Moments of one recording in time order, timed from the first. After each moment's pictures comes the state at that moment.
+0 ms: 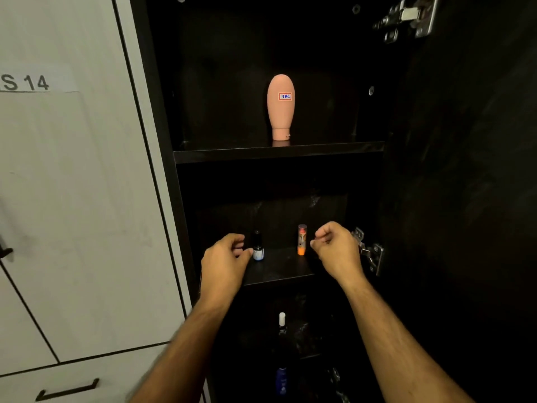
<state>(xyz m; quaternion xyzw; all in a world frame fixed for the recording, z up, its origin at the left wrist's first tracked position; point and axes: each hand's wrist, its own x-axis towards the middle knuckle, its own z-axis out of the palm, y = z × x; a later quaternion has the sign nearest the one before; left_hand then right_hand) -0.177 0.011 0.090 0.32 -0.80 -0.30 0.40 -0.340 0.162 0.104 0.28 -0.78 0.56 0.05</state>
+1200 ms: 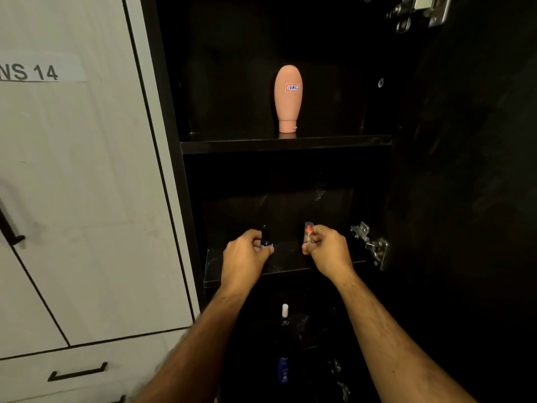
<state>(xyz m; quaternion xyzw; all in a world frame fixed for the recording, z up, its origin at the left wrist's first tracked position) -0.195 0.021 0.081 0.29 -0.83 -0.31 0.36 -0.337 0.144 0.086 0.32 -0.82 0.48 0.01</state>
